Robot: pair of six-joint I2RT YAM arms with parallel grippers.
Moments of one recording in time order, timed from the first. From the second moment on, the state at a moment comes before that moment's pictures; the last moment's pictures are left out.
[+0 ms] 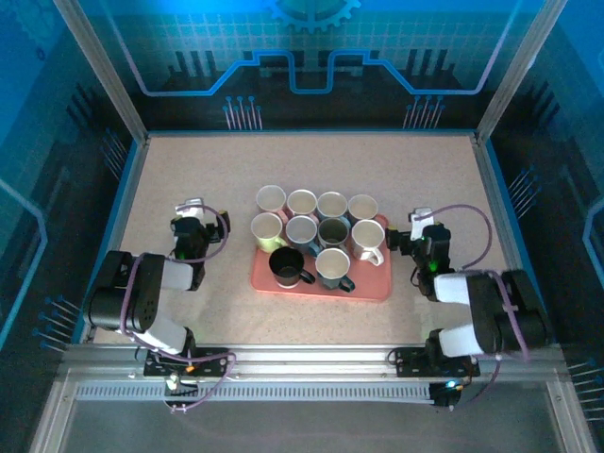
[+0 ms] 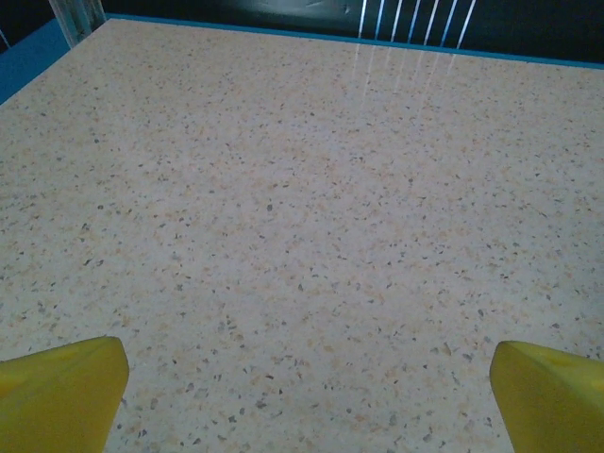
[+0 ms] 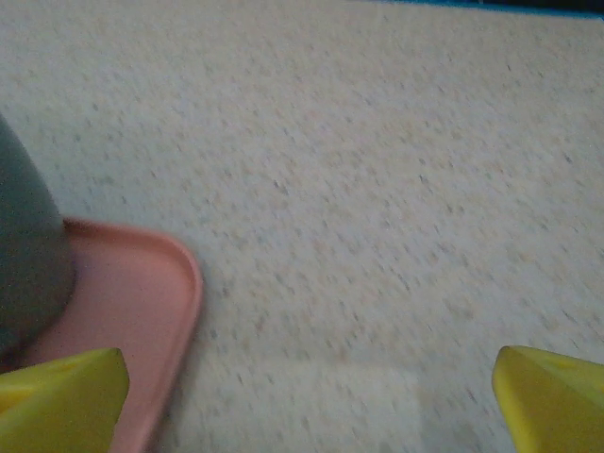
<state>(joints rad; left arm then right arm) -0.02 1.54 0.34 0.83 -0.18 -0.14 0.08 1.45 0.26 0.77 0.06 -0.04</state>
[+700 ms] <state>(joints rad) -0.05 1.54 0.34 0.84 -0.11 -0.09 0.09 1.53 0.38 0.78 0.16 -0.04</state>
